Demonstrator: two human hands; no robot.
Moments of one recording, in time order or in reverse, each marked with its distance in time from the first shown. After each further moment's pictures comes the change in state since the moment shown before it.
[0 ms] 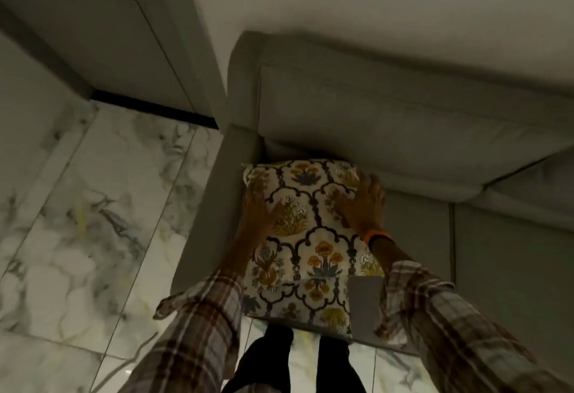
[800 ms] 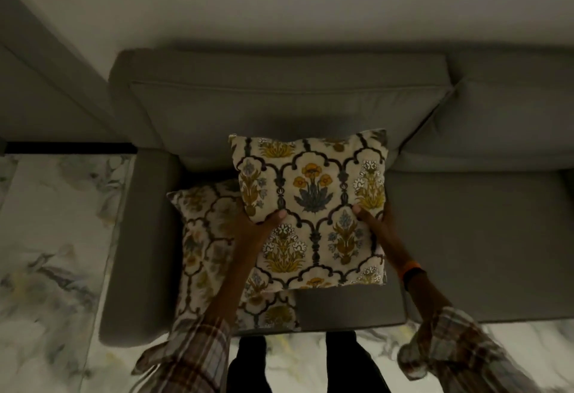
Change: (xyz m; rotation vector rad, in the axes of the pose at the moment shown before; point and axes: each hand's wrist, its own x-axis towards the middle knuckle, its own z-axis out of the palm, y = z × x) left_hand -0.055 0.141 0.157 -0.459 0.011 -0.072; right_hand -0.055 0.215 -0.139 0.930 0.053 0.226
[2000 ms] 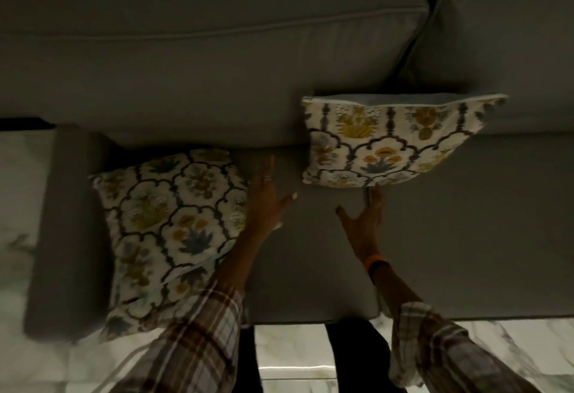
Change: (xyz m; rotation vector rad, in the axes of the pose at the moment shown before) left_hand 0.060 -0.066 0.226 0.681 -0.124 0.253; right_hand 0.116 0.143 -0.105 -0.345 0.213 0.025
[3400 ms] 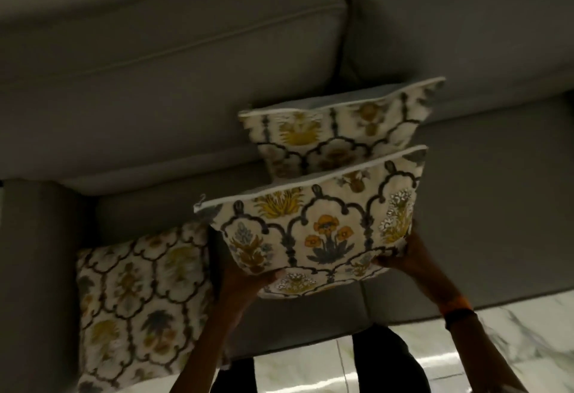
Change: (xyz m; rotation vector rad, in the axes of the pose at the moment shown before) left_hand -0.101 0.013 0.027 -0.570 -0.226 -0.349; right_hand 0.009 0.104 -0.147 0.289 -0.318 0.028
